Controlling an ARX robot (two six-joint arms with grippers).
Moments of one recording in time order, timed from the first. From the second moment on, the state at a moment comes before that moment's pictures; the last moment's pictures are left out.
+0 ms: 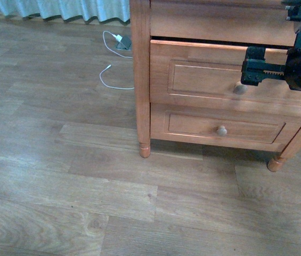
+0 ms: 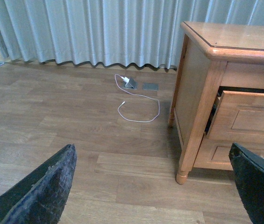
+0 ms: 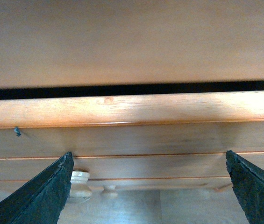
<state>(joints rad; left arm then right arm) 0.00 0.00 0.01 -0.01 0.00 -0.01 0.11 2.12 1.03 0.63 0.19 0.16</state>
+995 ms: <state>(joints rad) 0.00 0.00 0.01 -0.01 0.00 -0.01 0.03 1.79 0.79 0.36 -0.17 0.10</state>
